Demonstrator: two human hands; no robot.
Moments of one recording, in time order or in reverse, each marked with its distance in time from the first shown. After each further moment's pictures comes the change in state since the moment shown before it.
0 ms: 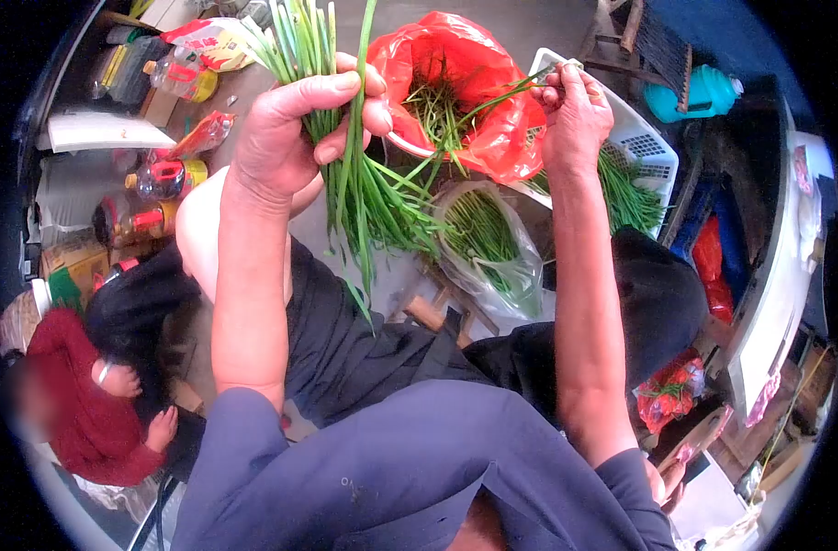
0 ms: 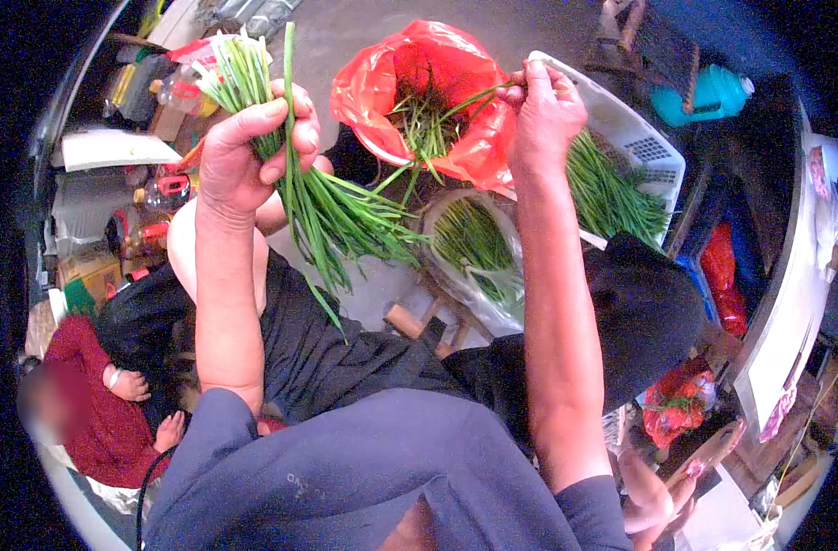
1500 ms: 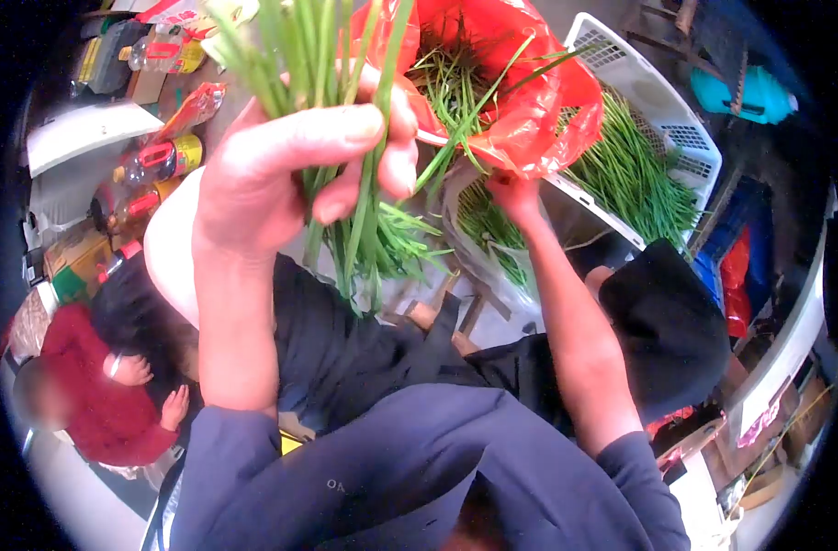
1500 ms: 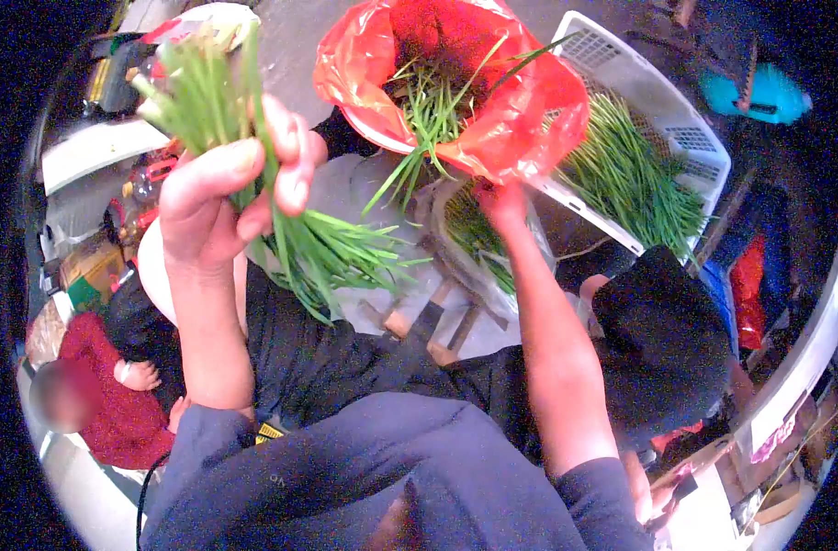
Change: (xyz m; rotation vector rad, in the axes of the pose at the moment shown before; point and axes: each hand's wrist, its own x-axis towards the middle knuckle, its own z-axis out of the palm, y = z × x) left_hand 0.020 -0.010 0.024 0.160 0.107 -0.082; right_hand -0.083 0.226 -0.213 -1.220 -0.404 0.322
